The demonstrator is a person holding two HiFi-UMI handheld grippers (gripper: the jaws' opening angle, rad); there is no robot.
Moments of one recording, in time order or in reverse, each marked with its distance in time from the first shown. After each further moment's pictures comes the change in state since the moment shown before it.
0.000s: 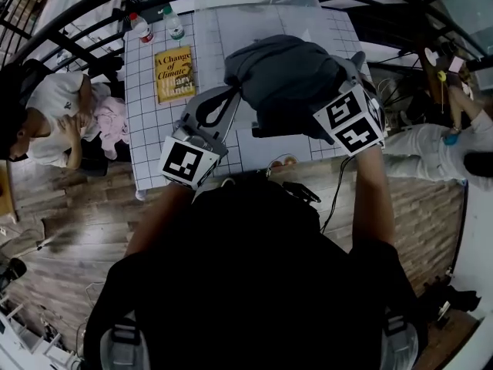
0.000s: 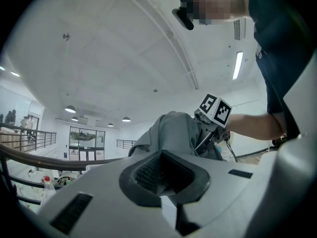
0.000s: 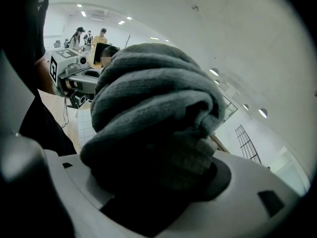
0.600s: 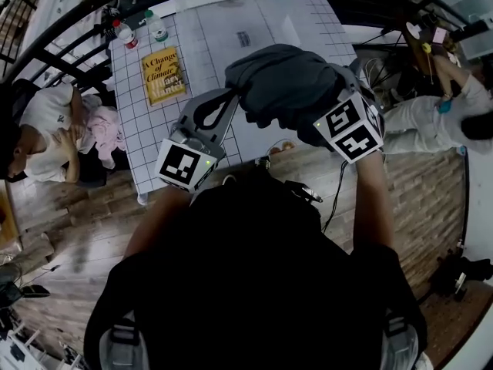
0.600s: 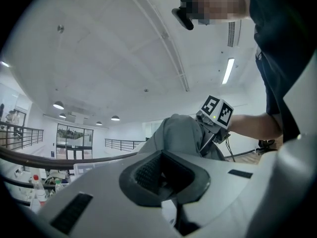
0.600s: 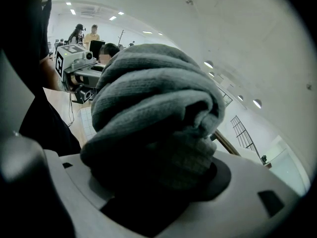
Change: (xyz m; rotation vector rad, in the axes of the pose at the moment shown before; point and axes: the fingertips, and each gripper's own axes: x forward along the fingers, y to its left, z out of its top) left arm -0.025 -0.040 0.003 0.000 -0.014 -0.133; right arm -0.046 0.052 -0.036 0.071 0.088 -0.044
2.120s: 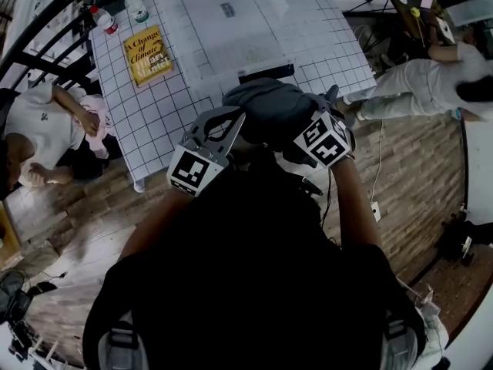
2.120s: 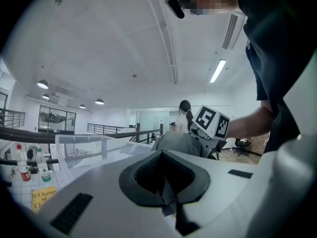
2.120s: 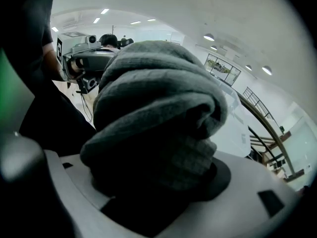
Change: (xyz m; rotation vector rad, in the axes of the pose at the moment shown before) left arm -0.055 -0.089 -0.100 -0.075 0.134 -0.210; right arm 0.041 0.174 -0.110 0.188 0.152 0.184
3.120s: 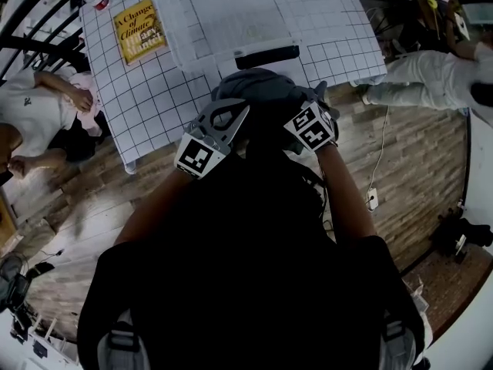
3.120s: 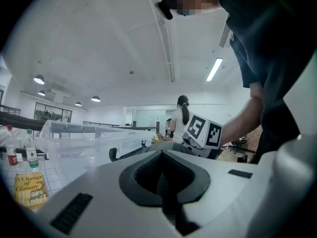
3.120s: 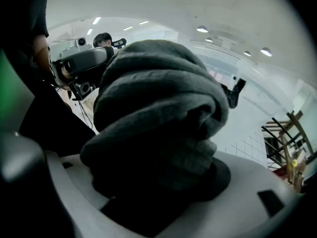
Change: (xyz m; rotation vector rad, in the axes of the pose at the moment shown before) left arm 0.032 -0.017 -0.088 0.022 0.018 -0.053; right arm 0.099 0.017 -0.061 0.116 -0.031 0.098
